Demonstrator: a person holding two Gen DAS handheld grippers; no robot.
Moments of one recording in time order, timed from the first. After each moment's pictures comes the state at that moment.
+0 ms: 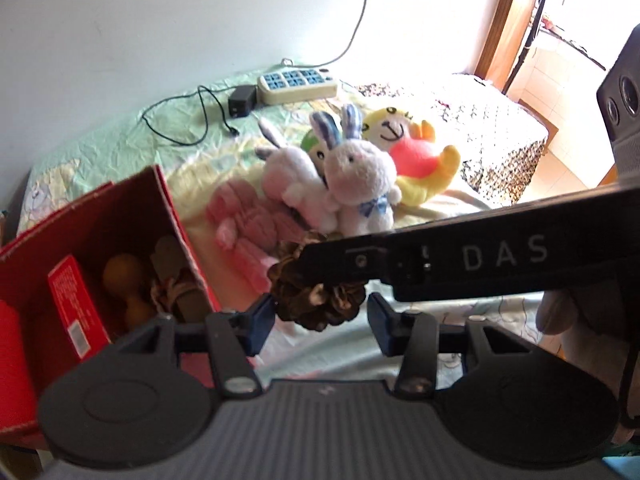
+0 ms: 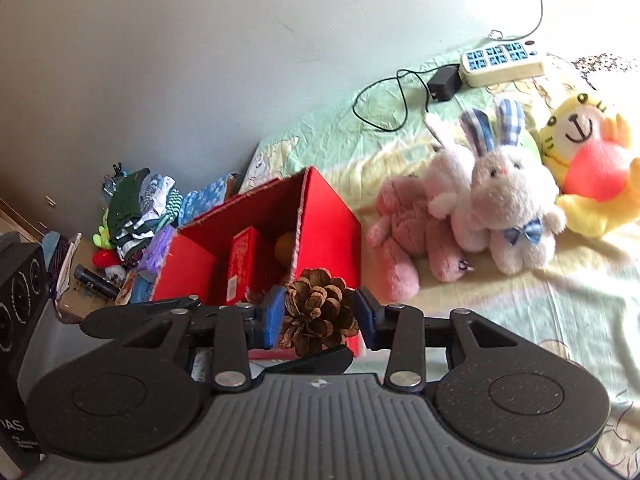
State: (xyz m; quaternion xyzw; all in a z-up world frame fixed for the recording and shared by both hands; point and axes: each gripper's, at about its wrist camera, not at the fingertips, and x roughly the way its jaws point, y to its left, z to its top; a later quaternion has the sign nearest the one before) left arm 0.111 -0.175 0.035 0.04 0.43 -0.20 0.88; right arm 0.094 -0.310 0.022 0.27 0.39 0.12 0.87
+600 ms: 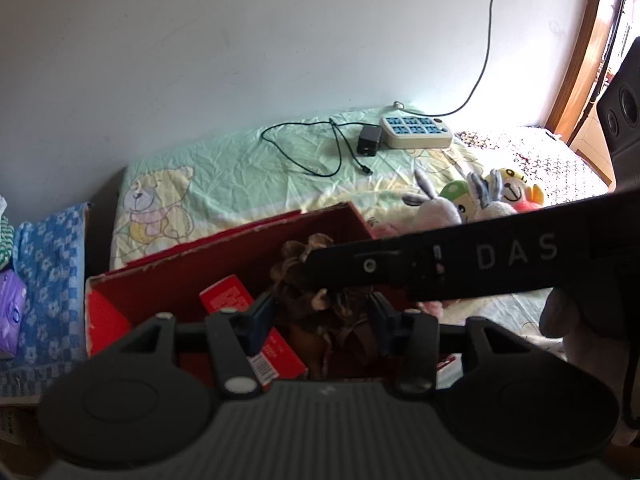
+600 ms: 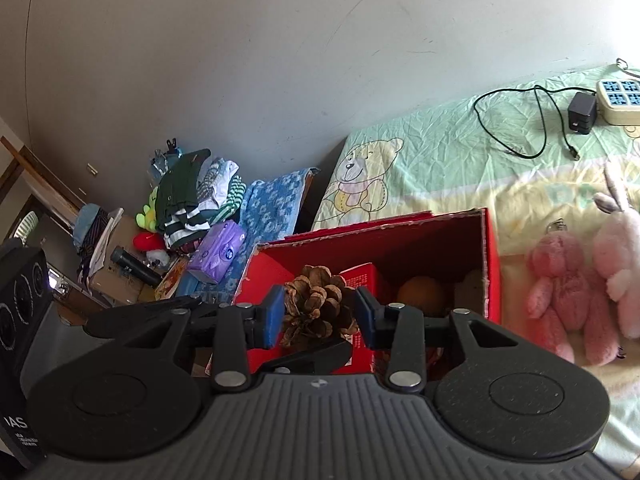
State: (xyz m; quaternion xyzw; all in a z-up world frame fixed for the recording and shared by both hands) left arm 0.144 -0.024 0.045 0.01 0.42 -0.11 0.90; right arm 0.192 -0.198 0.038 0.24 0.39 0.21 0.87
